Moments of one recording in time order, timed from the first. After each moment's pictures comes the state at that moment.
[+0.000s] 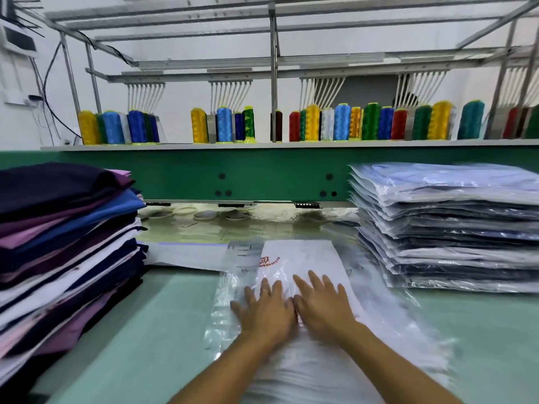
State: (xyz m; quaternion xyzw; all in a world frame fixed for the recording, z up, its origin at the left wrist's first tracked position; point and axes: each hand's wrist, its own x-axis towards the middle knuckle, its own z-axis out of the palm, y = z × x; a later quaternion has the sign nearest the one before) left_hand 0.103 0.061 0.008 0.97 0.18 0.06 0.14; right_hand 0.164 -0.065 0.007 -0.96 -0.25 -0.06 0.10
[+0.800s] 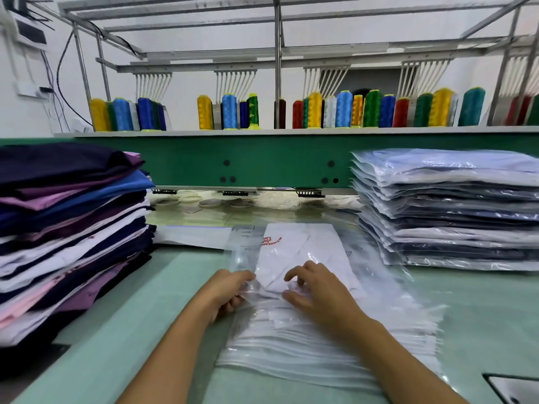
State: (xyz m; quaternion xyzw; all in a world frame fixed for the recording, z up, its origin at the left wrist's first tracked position) left_hand 0.043 0.132 0.020 0.76 0.25 0.06 0.59; right_hand 0.112 -0.090 0.007 -0.88 -0.39 -0.14 0.25
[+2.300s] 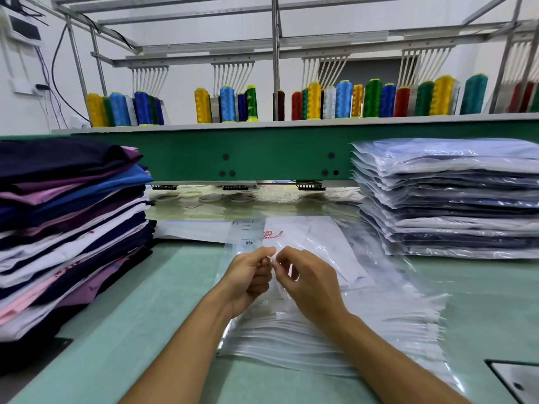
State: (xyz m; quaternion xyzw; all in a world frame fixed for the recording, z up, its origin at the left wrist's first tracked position) left_hand 0.044 0.095 0.028 0.60 0.05 0.06 0.79; right_hand 0.078 -0.059 0.015 -0.79 -0.38 -0.33 0.36
